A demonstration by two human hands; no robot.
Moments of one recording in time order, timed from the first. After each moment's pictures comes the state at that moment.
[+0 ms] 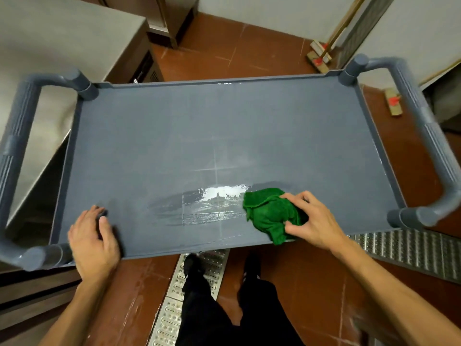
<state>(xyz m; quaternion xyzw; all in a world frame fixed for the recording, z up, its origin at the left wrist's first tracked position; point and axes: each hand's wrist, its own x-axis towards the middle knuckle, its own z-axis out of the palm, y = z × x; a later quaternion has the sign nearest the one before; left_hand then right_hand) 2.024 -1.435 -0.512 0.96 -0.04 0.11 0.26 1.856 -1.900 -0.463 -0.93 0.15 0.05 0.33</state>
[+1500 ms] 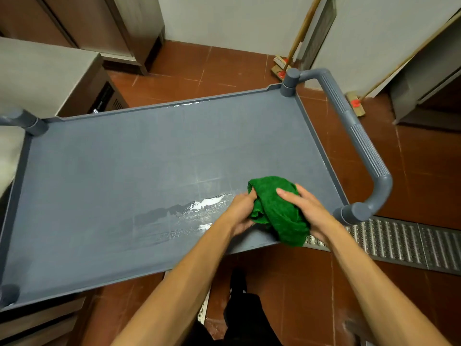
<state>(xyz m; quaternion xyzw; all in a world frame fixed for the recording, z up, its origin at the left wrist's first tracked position) 1.945 -1.858 -0.451 0.54 0.11 -0.56 0.62 1.836 -1.991 -0.434 -0.53 0.35 0.03 0.77</state>
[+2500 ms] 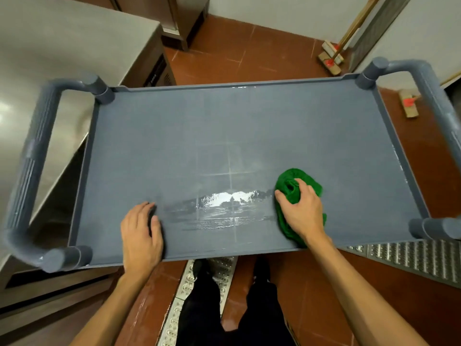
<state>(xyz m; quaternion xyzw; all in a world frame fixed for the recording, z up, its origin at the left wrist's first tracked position) 2.016 -1.490 -0.505 0.96 -0.12 0.02 0.25 1.925 -1.845 -0.484 -0.85 0.39 -0.02 0.34</state>
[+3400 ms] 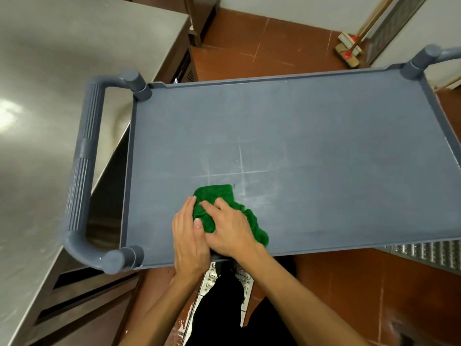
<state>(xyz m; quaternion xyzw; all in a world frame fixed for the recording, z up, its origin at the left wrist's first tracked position) 2.015 -1.475 -0.498 0.90 -0.10 -0.03 0.43 2.011 -1.594 -0.483 -0.94 0.07 0.09 0.33</state>
